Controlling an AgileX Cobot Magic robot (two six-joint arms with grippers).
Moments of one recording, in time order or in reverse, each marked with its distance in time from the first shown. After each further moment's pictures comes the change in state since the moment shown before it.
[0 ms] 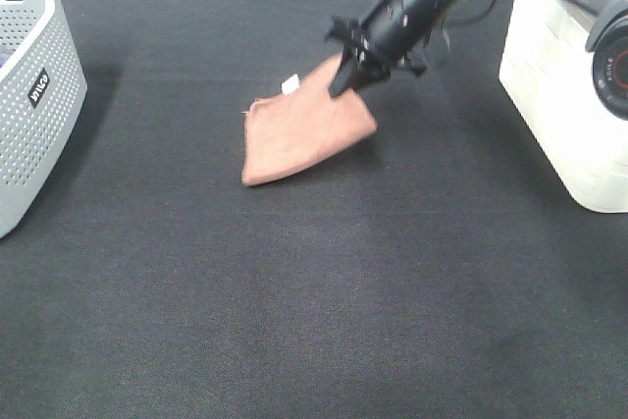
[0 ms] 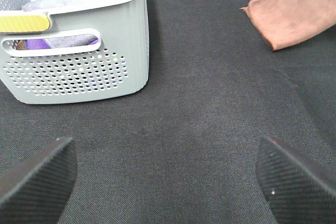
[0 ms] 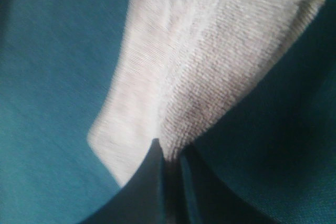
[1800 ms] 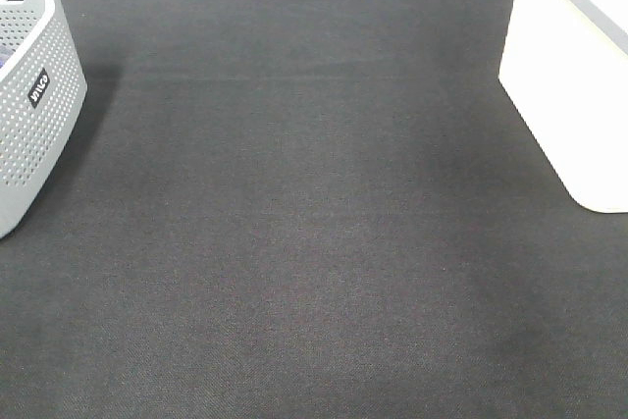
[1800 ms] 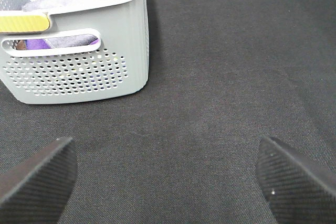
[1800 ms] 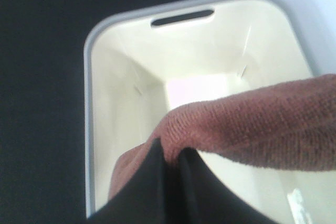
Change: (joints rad) left arm 0.000 0.000 0.000 0.000 0.000 0.000; right arm -0.496 -0.540 0.040 -0.433 0.012 0.148
